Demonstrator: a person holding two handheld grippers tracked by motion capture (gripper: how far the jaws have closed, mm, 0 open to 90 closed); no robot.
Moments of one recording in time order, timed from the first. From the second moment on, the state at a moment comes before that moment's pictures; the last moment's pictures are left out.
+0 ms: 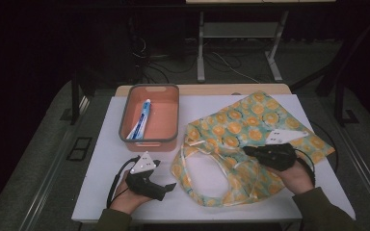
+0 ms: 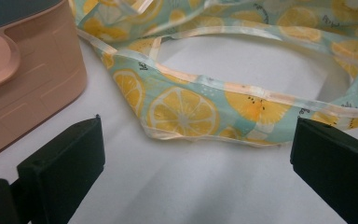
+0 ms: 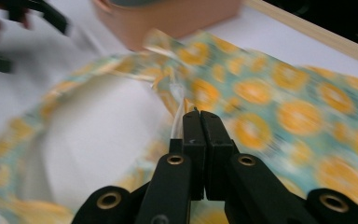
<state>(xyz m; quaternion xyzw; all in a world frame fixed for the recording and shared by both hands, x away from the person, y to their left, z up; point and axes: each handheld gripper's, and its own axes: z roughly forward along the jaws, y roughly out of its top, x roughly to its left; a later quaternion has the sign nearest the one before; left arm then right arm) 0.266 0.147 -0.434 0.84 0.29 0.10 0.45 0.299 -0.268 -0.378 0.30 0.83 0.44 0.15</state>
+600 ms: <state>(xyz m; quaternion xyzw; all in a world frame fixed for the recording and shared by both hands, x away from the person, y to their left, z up) 0.266 0.144 -0.436 0.84 0.29 0.10 0.44 0.324 -0.356 -0.434 0.42 0.84 0.29 0.15</state>
